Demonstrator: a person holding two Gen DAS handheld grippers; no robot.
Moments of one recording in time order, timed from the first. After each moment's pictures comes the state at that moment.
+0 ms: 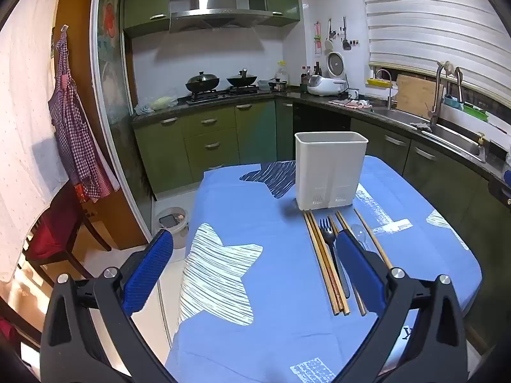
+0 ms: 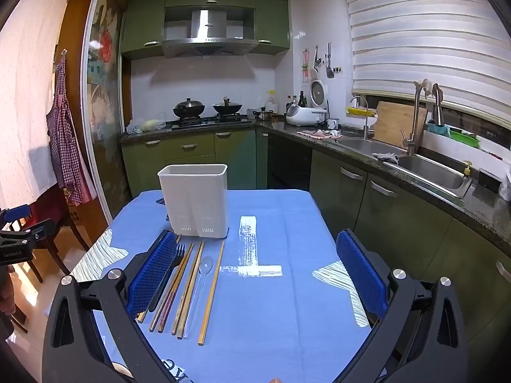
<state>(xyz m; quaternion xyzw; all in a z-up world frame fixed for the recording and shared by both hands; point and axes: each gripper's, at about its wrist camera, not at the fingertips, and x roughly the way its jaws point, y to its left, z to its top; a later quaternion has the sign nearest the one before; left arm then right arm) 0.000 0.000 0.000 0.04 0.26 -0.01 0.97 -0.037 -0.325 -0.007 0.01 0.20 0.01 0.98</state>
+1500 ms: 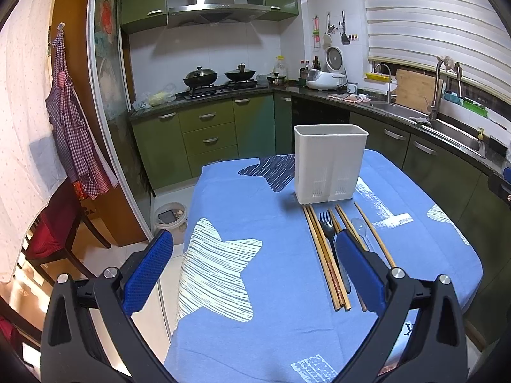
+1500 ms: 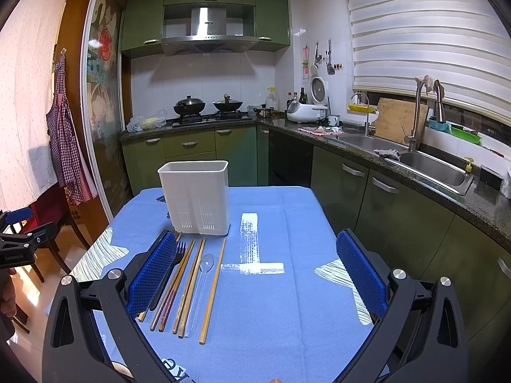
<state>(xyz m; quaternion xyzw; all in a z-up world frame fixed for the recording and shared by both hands) 0.003 -0.003 -0.010 0.05 0.27 -0.01 0.96 -0.033 -0.323 -0.017 0.01 0.20 0.01 0.98</state>
